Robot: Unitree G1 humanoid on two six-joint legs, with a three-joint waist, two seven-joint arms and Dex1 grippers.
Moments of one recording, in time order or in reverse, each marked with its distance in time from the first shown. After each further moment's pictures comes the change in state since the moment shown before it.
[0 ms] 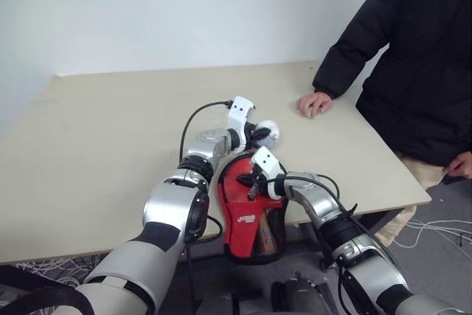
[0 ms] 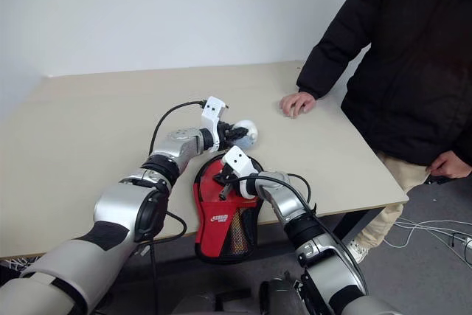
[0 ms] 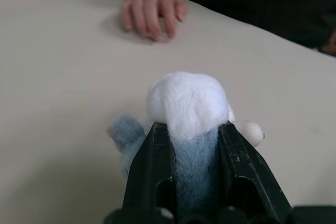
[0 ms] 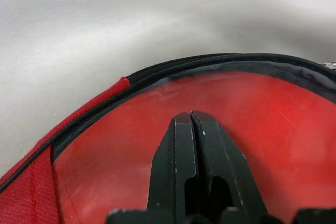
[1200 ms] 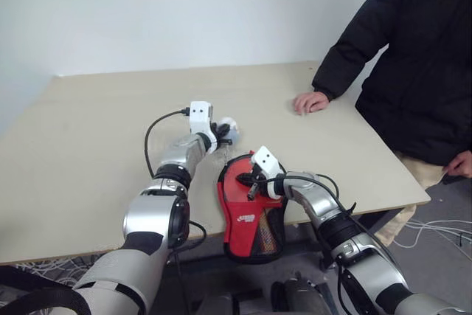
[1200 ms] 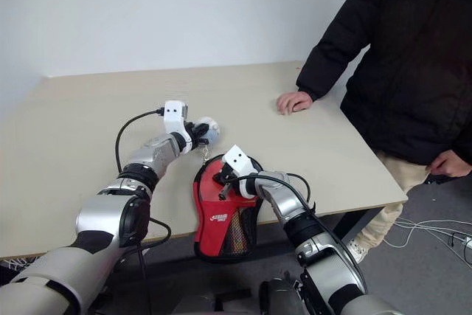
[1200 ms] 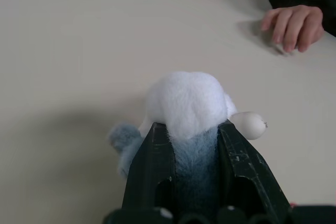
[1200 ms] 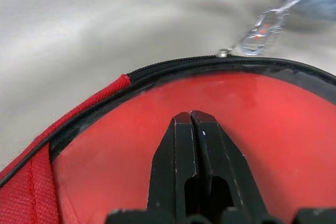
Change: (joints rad) left arm 0.053 0.095 0.120 -0.009 -0.124 0.012 0.392; right arm -0.008 0.001 -0.001 0.019 0.002 -0.013 0.001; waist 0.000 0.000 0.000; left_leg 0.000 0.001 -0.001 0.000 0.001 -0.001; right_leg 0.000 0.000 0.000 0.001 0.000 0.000
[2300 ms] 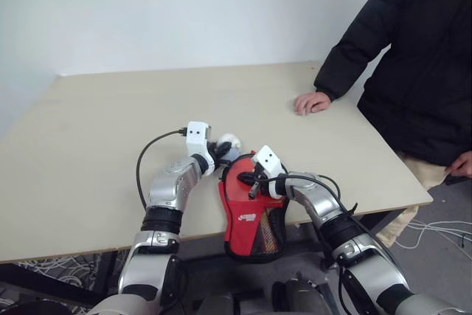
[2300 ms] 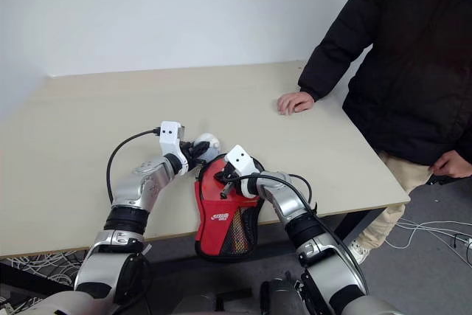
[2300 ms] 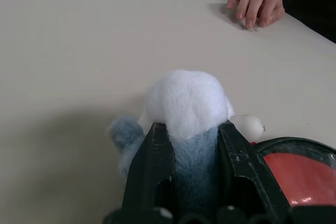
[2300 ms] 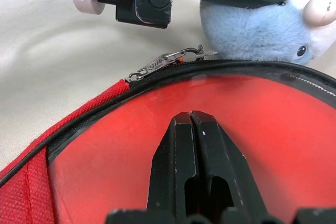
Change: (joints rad) left arm 0.451 0.008 -0.065 -0.751 -0.114 0.326 -0.013; right arm 0.004 -0.007 -0.009 0.008 0.016 -0.020 -0.014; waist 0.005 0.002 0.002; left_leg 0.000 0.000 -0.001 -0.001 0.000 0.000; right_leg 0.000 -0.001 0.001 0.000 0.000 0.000
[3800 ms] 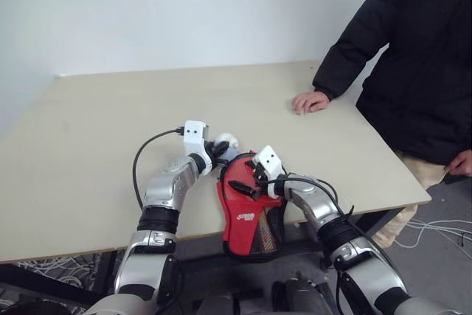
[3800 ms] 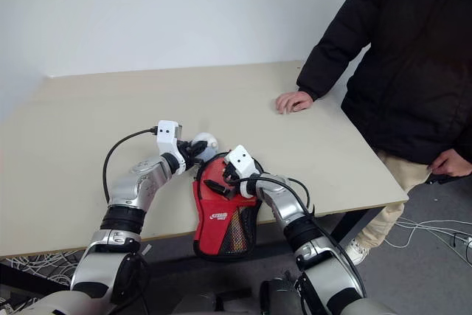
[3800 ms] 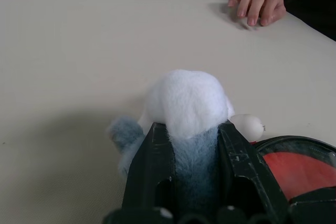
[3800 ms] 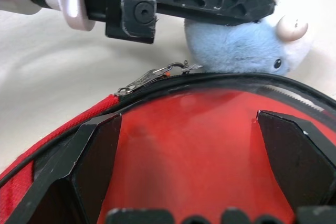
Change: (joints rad) left arm 0.018 0.008 -0.015 -0.052 -0.018 0.021 0.011; right arm 0.023 0.020 -0.020 0.037 0.022 -0.124 -0.032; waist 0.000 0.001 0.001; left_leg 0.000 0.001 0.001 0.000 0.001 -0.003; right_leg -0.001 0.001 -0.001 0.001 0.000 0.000
